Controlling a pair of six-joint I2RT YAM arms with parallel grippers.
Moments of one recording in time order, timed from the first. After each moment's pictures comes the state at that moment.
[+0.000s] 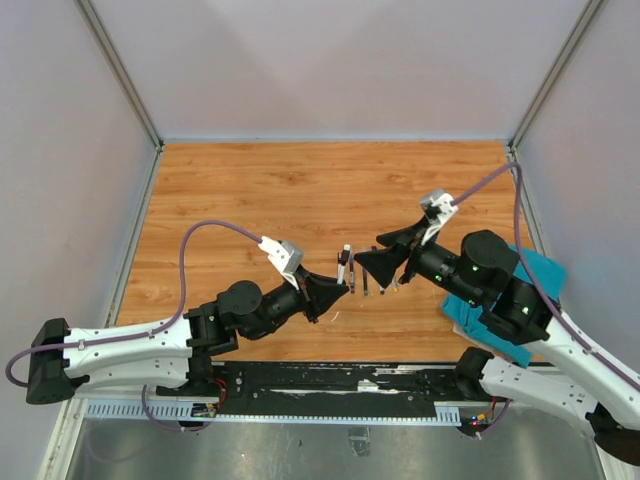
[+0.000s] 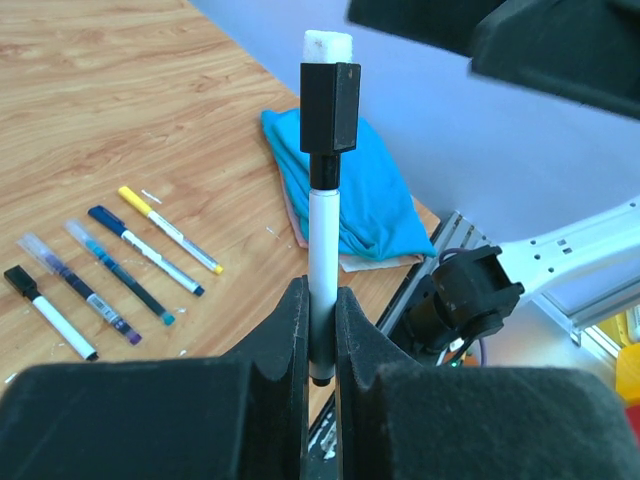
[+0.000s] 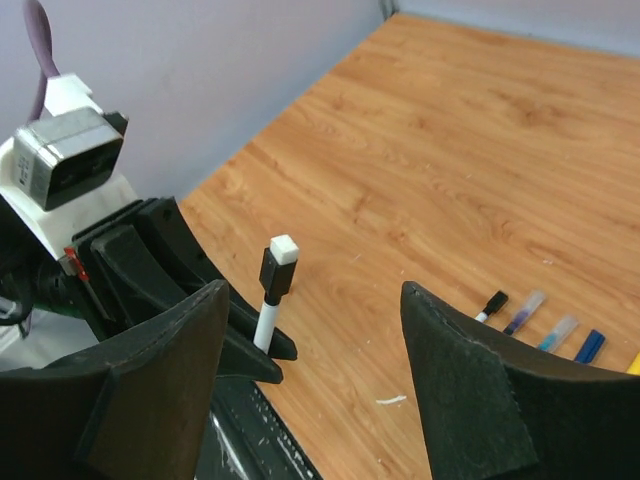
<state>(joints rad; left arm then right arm) -1.27 0.86 0.55 0.33 -0.31 -0.47 0.91 0.71 0.94 -0.28 0.02 0.35</state>
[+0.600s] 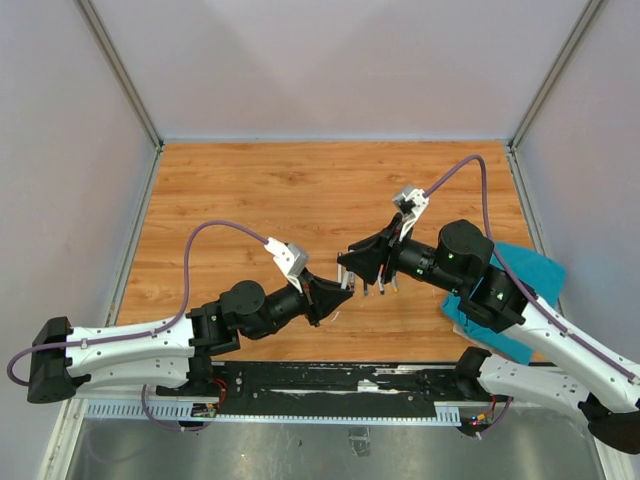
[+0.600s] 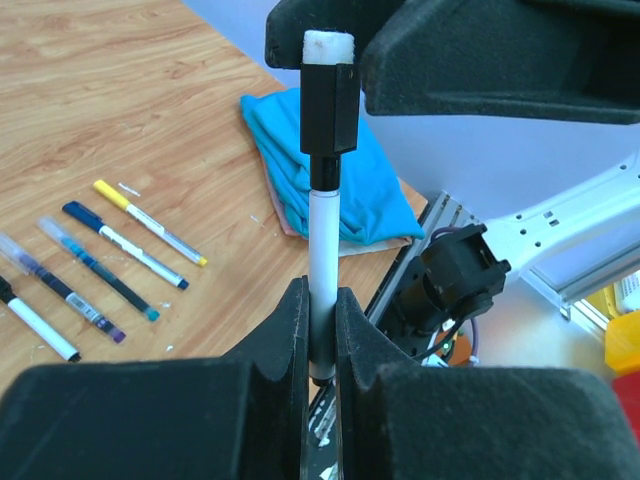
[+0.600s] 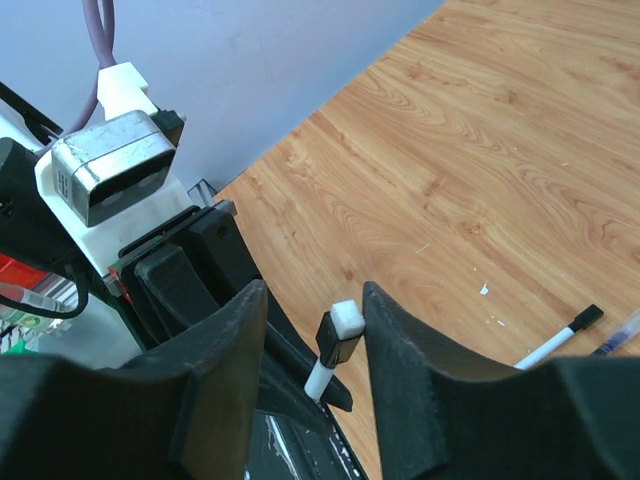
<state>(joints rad) -1.27 0.87 0.55 0.34 -0.25 -0.47 0.91 0.84 0.96 -0.20 -0.18 0.41</state>
